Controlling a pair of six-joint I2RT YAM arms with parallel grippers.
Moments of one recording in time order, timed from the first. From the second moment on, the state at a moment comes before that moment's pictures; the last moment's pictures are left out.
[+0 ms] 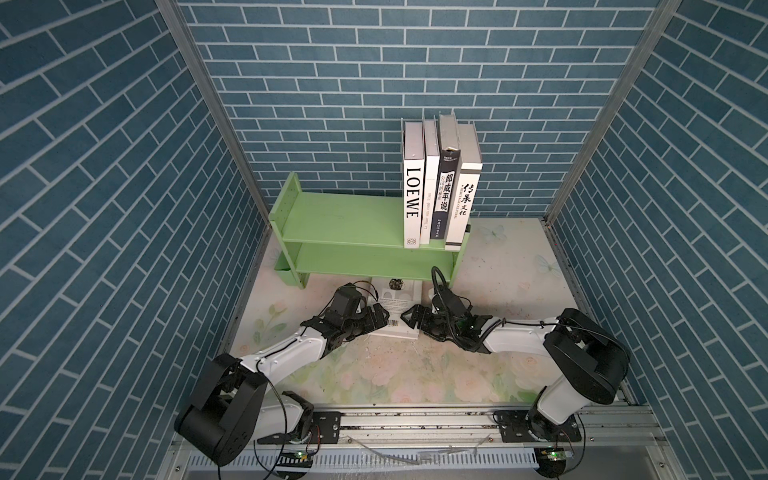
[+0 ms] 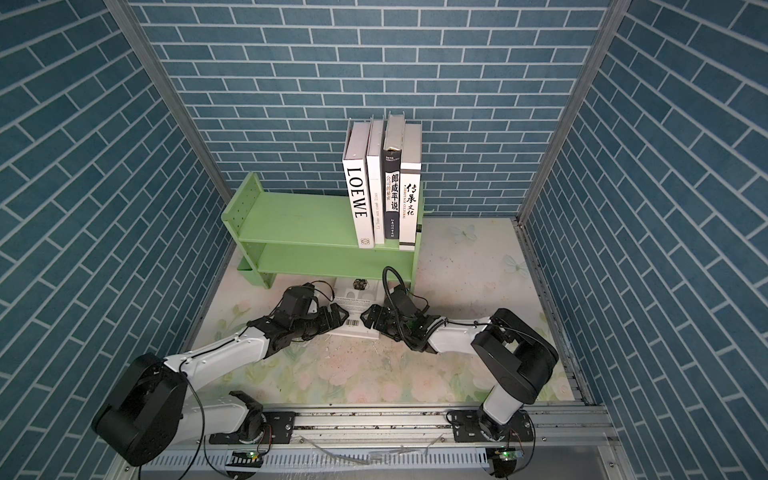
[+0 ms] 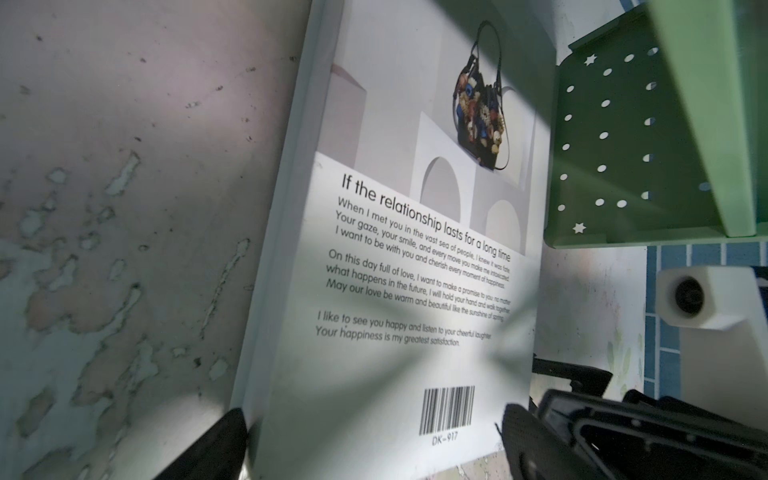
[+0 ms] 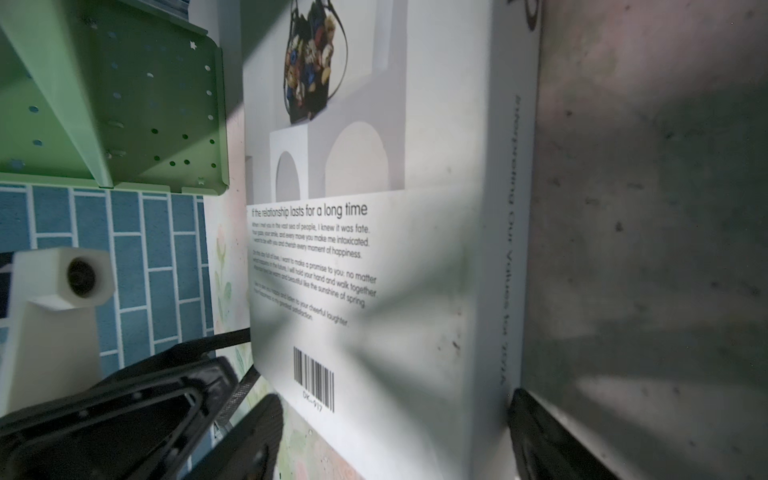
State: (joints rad) left arm -0.51 1.24 0.53 -0.10 0.21 -0.82; right arm 0.90 1.62 0.71 0.22 -0.17 1.11
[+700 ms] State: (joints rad) left arm -0.72 0.73 0.65 -0.68 0.17 -1.12; right arm 0.97 1.24 0.90 -0.25 -0.30 1.05
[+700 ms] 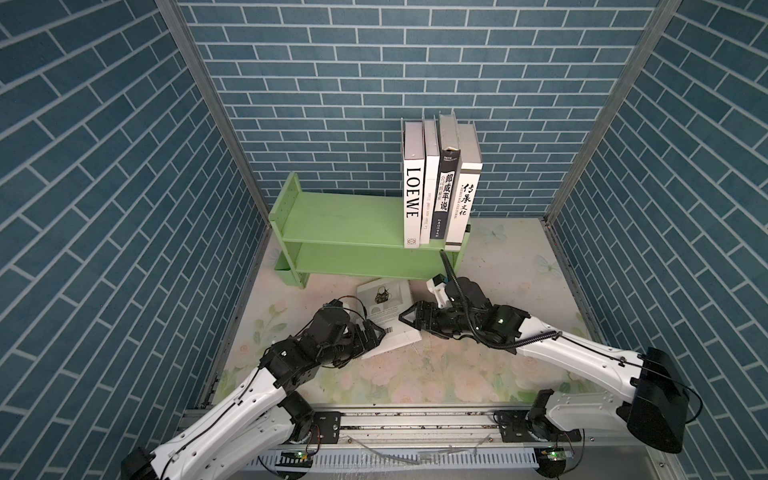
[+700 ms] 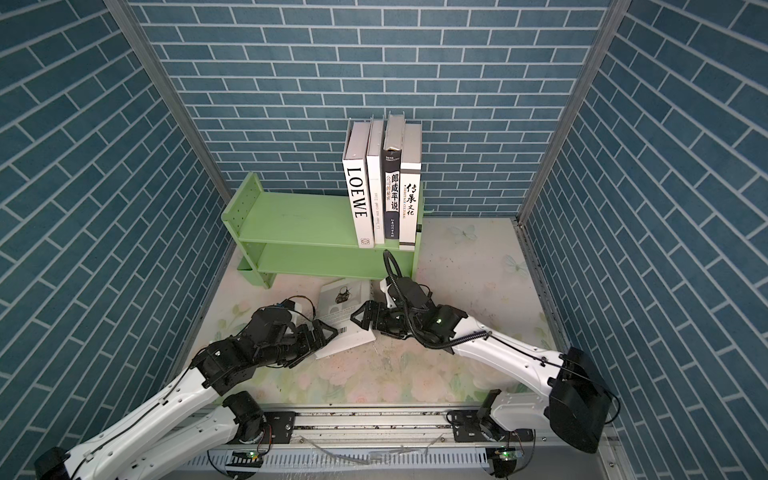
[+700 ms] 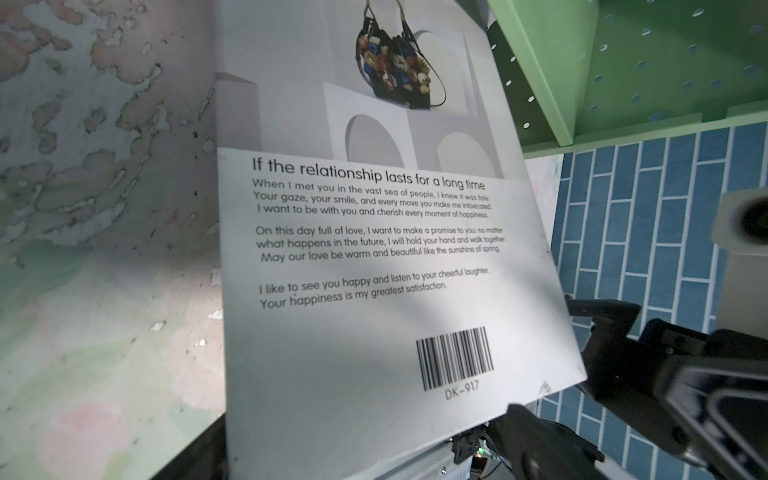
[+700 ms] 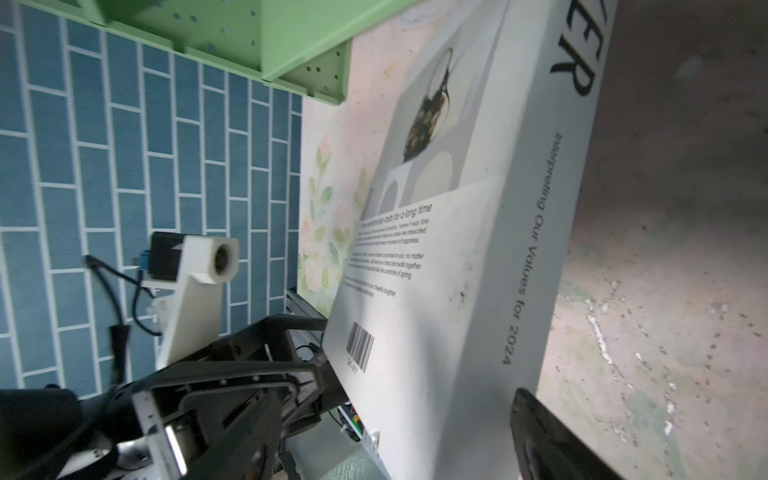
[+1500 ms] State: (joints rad) left arm -0.72 1.04 1.22 -0.53 0.10 -1.01; right arm 0.98 1.18 1.09 -0.56 -0.19 1.01
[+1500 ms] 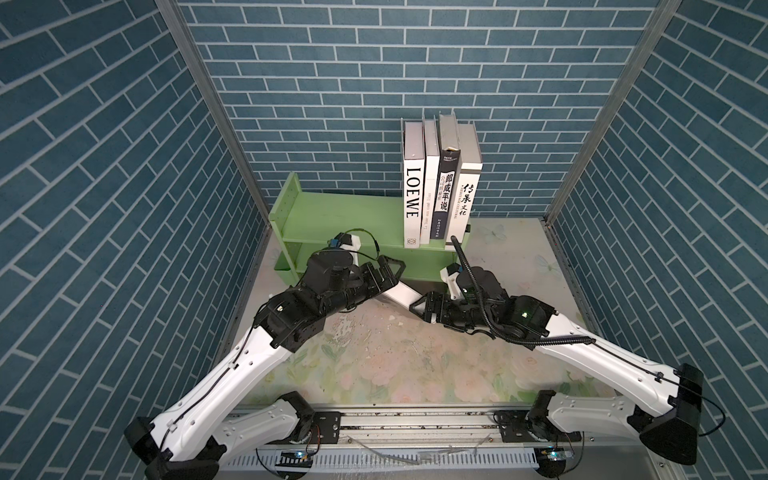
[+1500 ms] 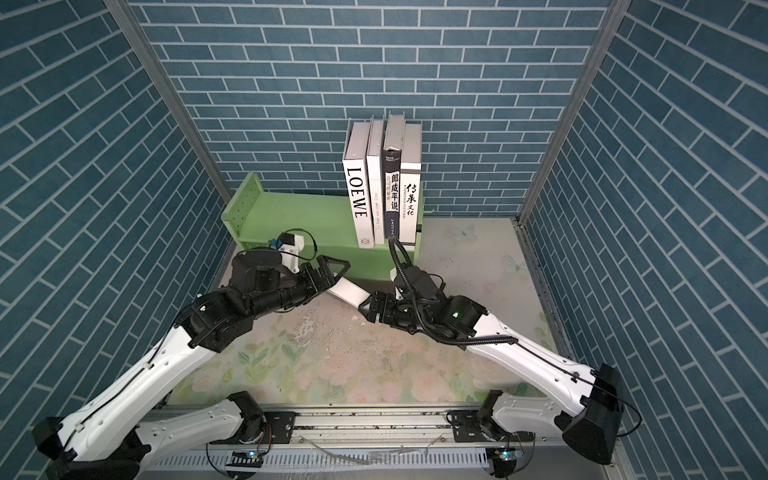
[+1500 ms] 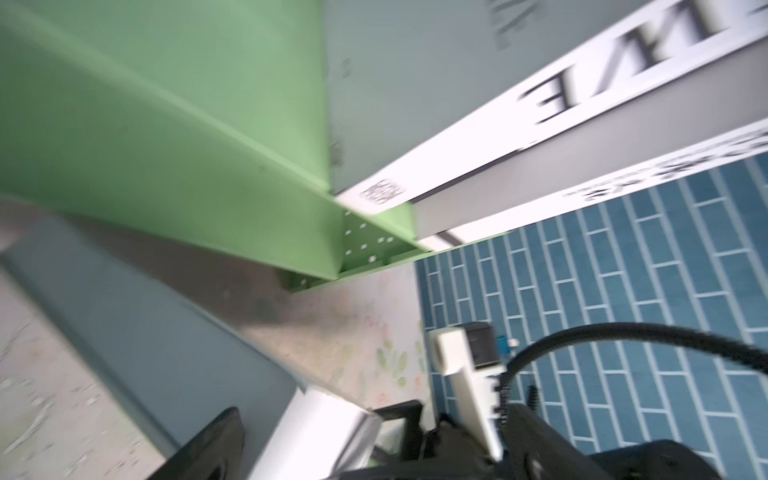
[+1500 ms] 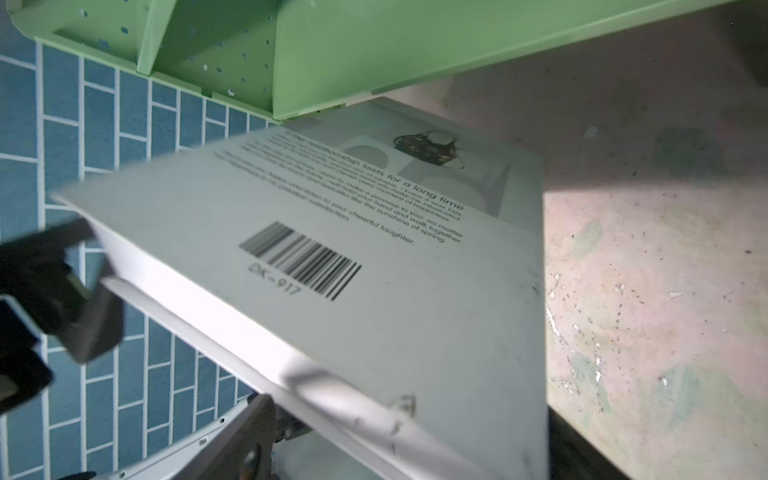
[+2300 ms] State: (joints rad) left arm -0.73 1.03 1.08 -0.41 0.11 -1.00; right arm 0.99 1.19 1.13 -0.42 -0.21 0.94
